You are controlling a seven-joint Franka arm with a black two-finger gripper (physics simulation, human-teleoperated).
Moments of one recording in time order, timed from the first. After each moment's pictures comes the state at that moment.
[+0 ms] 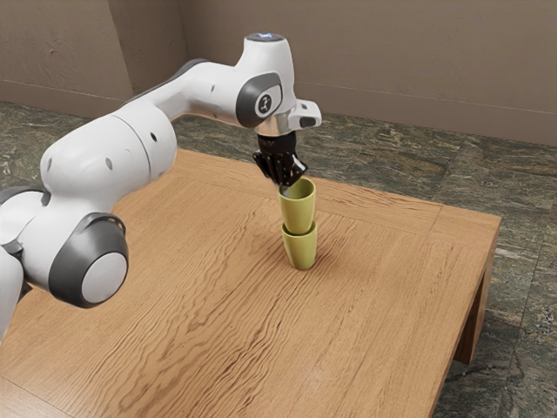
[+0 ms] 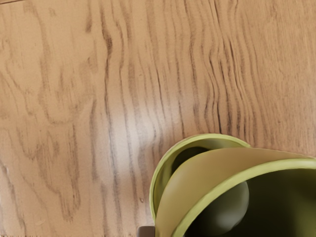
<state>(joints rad) -0.23 0.84 0.17 -0.85 -0.10 1.71 0.06</state>
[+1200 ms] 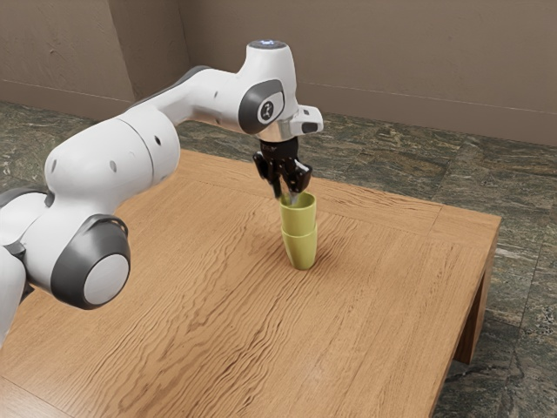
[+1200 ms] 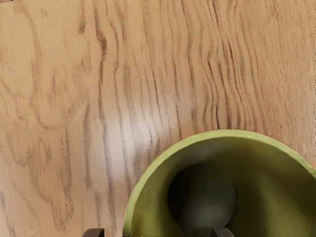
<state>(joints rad) -0.23 0.85 0.17 -0.87 -0.10 1.74 0.06</state>
